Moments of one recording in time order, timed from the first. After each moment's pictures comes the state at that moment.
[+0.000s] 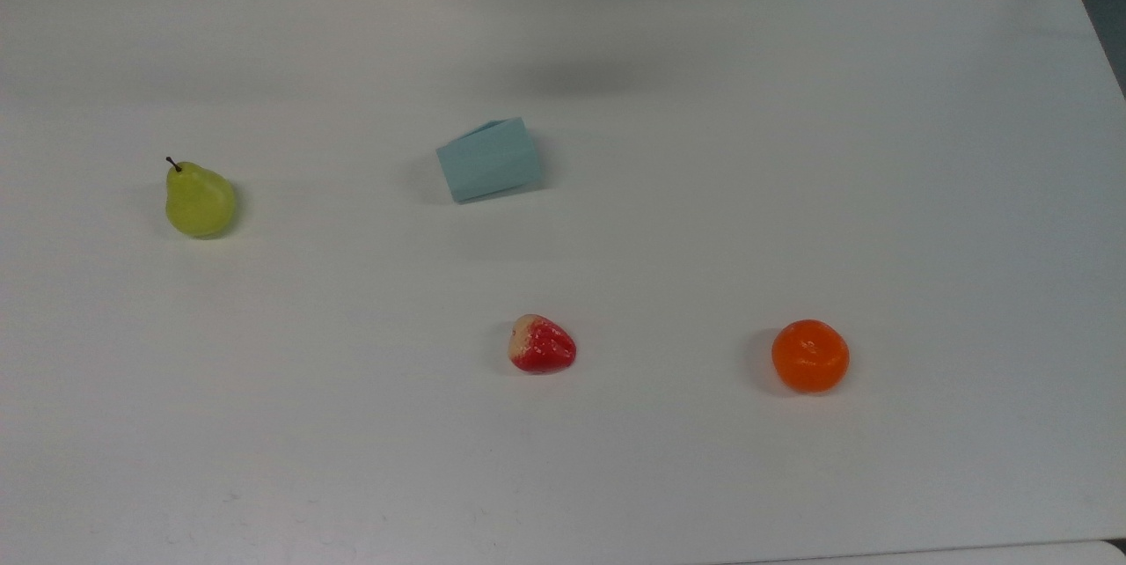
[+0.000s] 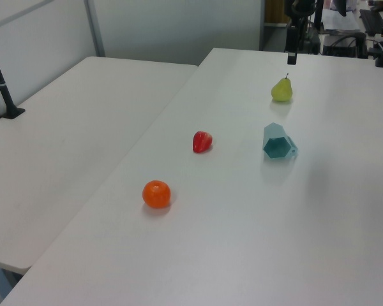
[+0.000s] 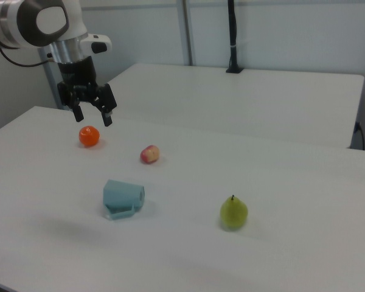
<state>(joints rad) 0.07 0.03 0.02 -1.62 -0.04 1.64 0.03</state>
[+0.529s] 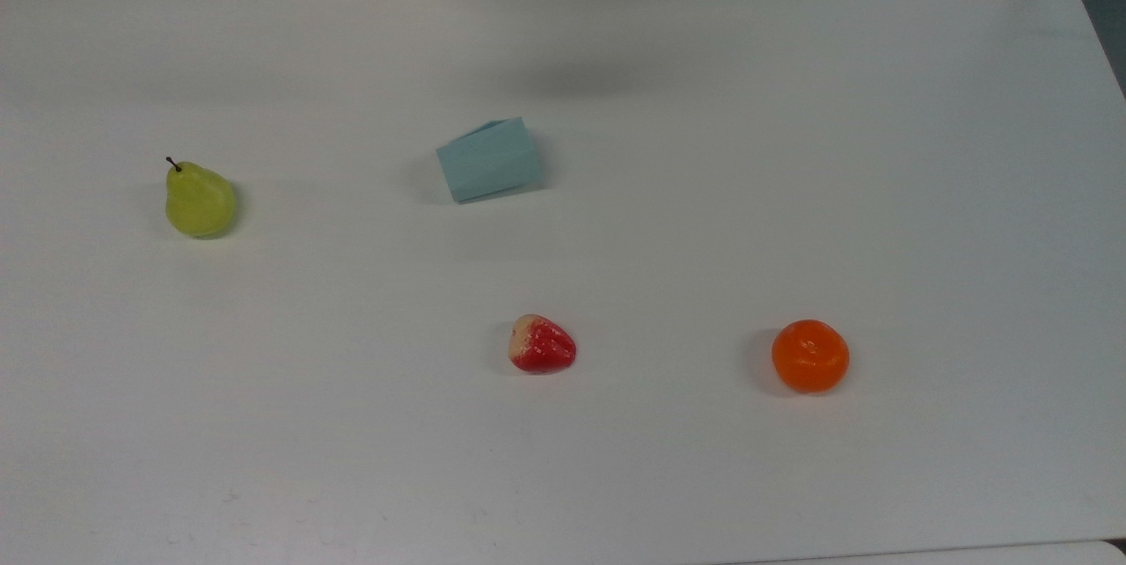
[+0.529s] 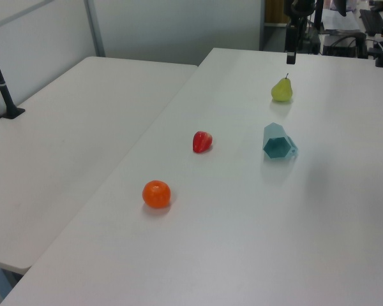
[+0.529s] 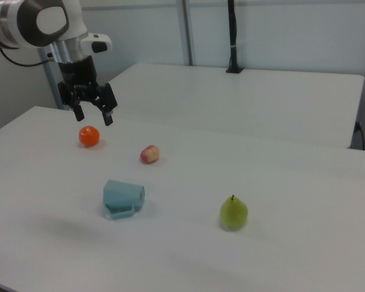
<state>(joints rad) 0.07 0.03 0.02 -1.62 -0.04 1.65 0.03</state>
